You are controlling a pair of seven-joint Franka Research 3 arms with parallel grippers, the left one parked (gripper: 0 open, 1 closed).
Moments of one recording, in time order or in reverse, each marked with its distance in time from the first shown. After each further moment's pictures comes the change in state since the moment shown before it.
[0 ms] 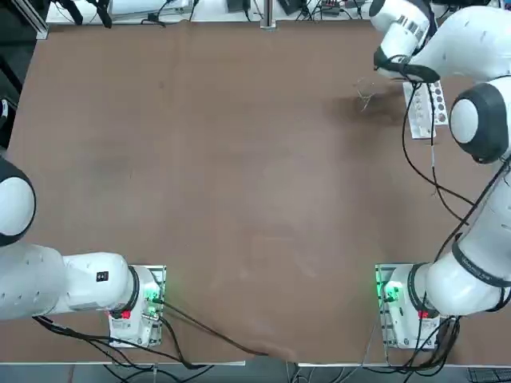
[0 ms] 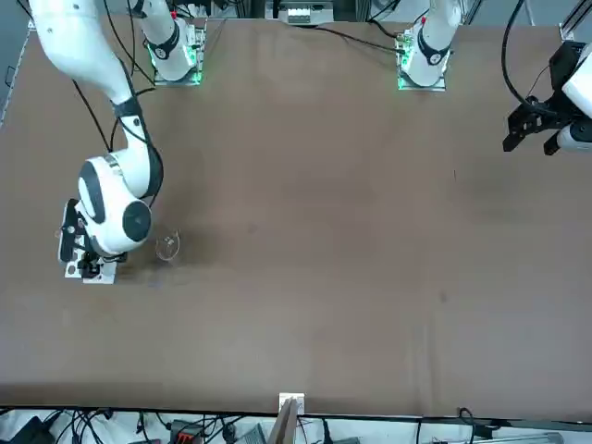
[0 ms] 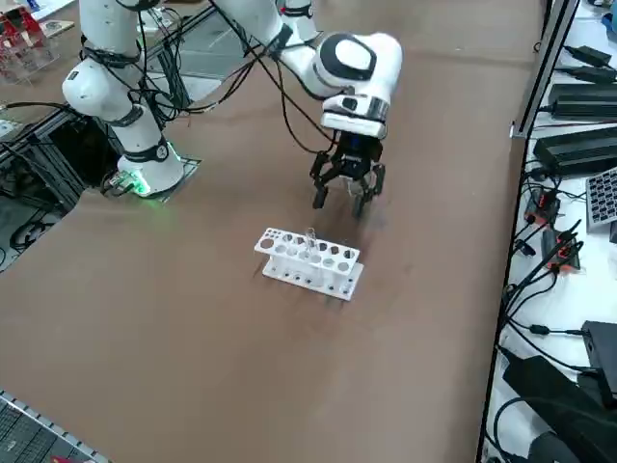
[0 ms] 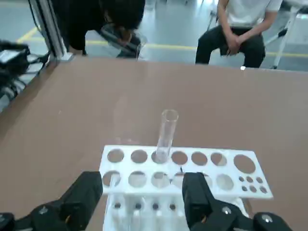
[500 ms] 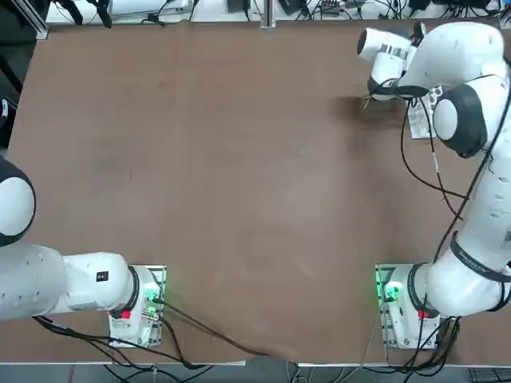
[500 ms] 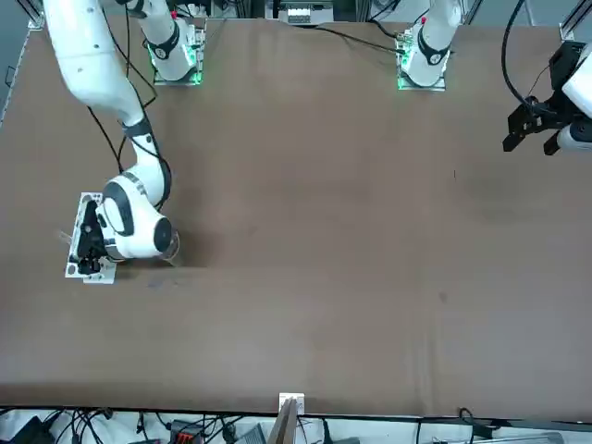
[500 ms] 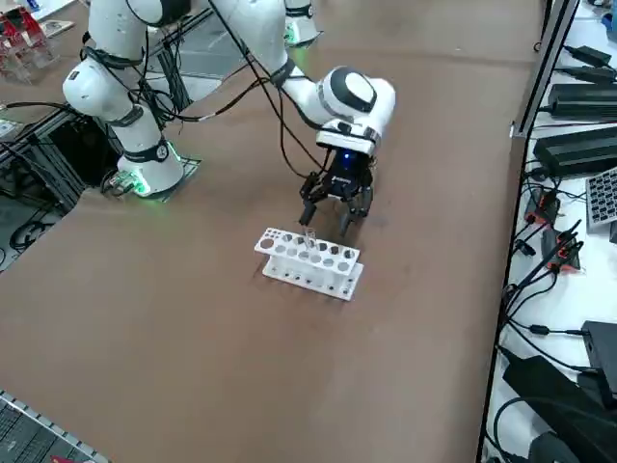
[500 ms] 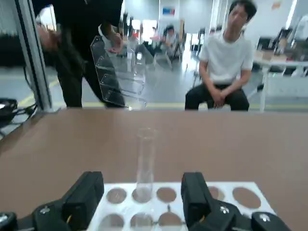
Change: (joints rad) arm 0.020 0.128 0.001 0.000 -0.198 -0.178 0.189
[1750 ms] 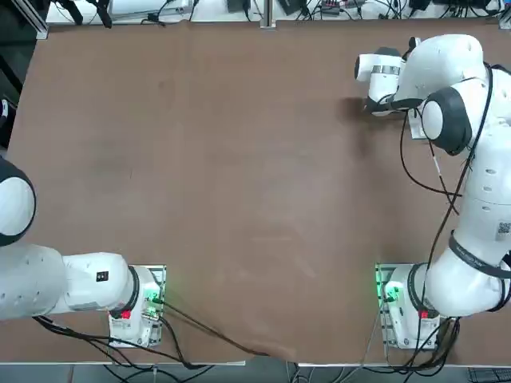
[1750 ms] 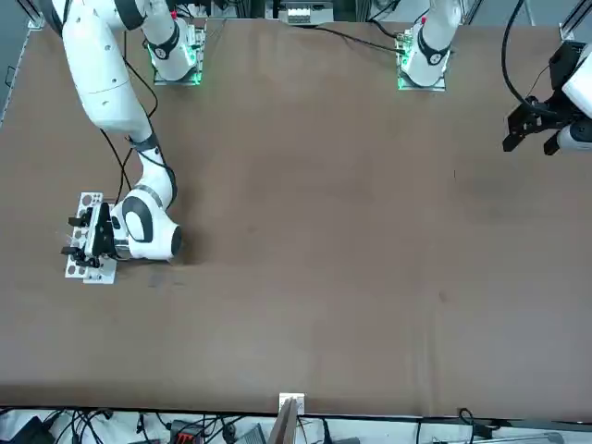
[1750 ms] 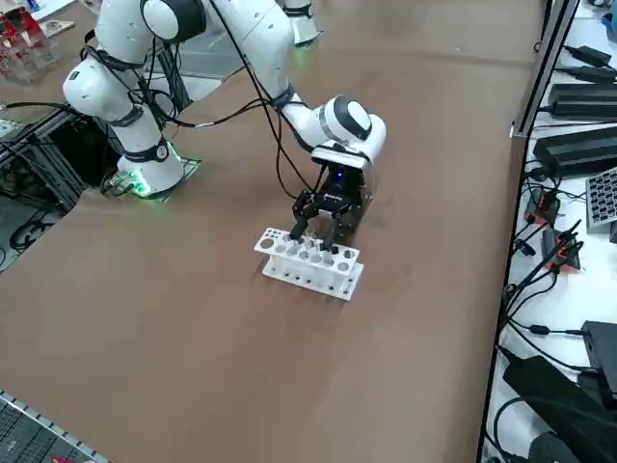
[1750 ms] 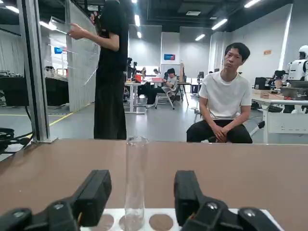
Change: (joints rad) arm 0.001 0.090 -0.011 0.003 -0.130 -0.096 0.088
